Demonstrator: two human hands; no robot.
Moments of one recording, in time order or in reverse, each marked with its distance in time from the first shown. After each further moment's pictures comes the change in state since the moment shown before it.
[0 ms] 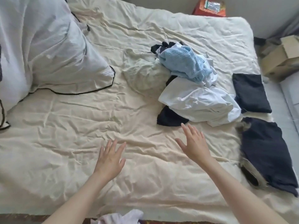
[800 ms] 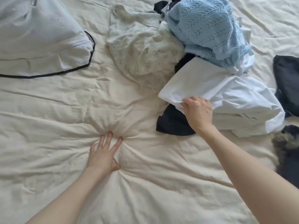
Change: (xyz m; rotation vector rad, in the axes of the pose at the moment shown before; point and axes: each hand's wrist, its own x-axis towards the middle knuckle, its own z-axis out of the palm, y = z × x) left_hand 0.189 -0.009 0.096 0.123 -0.259 -0.068; right_hand 0.238 0.027 0.068 -0.028 0.351 -0.105
